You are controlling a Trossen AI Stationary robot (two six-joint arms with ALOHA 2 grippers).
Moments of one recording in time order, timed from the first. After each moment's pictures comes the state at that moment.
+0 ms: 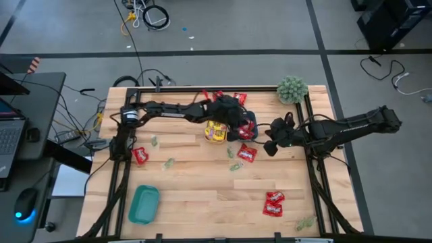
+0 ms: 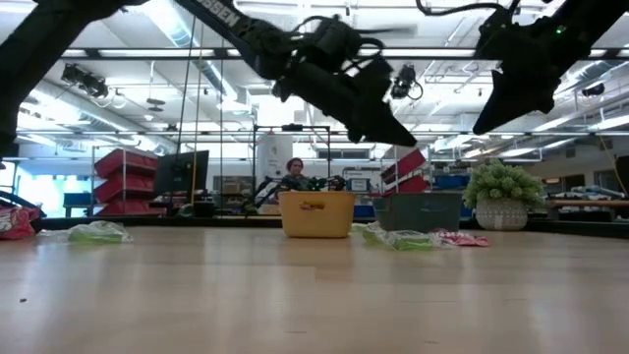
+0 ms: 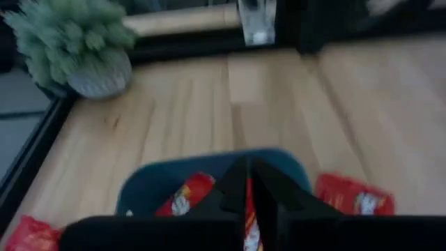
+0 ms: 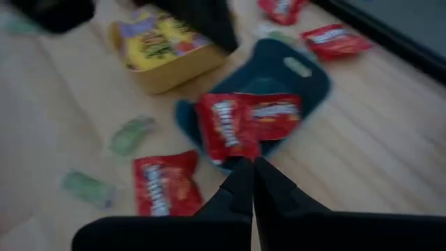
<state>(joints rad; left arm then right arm) 0.25 2.03 1.49 0.06 0.20 0.20 0.14 0.94 0.67 -0.66 0.52 0.69</state>
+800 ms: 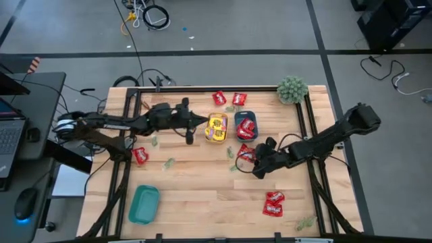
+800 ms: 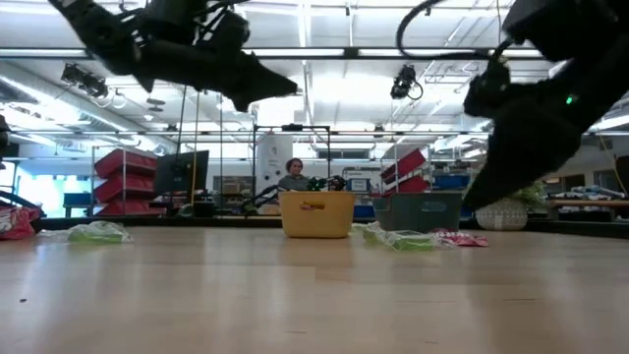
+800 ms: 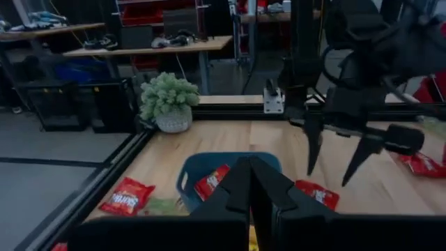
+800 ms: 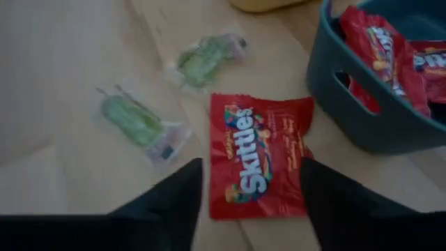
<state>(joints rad) 0.27 1.29 0.57 0.64 0.10 0.07 0.34 1.39 0.50 -0.10 0.51 0.69</state>
